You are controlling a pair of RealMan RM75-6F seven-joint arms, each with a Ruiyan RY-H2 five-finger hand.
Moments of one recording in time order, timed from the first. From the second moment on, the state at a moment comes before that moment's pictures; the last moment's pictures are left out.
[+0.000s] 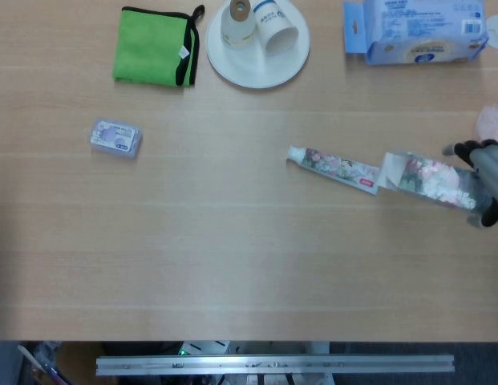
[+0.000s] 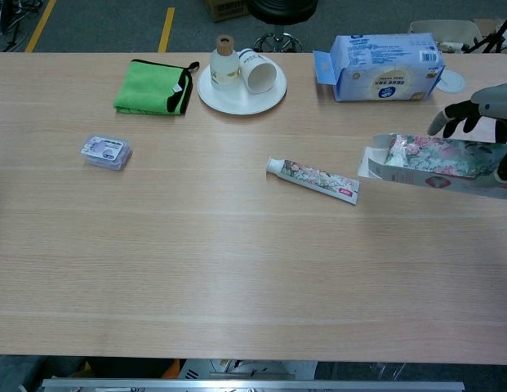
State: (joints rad) left arm -0.06 -1.21 -0.04 -1.55 1.33 1.39 0.13; right arm 0.92 -0.77 -0.17 -2.24 -0.56 0.87 -0.57
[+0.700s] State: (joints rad) left arm -0.07 -1.22 -0.07 -1.56 1.36 1.44 0.13; right arm 0.46 -0.99 -0.10 -2.03 -1.23 1.45 -0.39
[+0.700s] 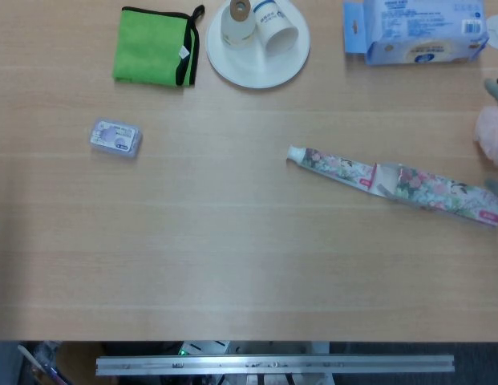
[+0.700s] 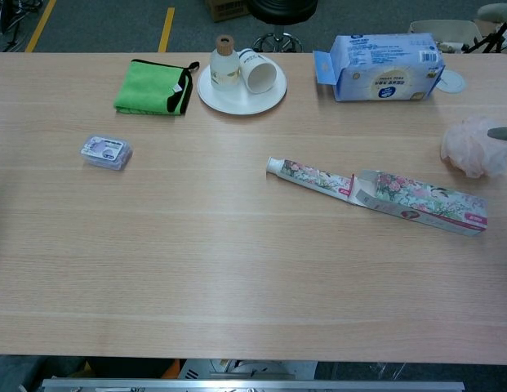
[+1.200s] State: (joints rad) left arm -0.10 -1.23 -0.08 -1.60 1.39 1.44 0.17; right arm 0.15 -1.18 -0.10 -1.72 -1.49 1.81 -0.30
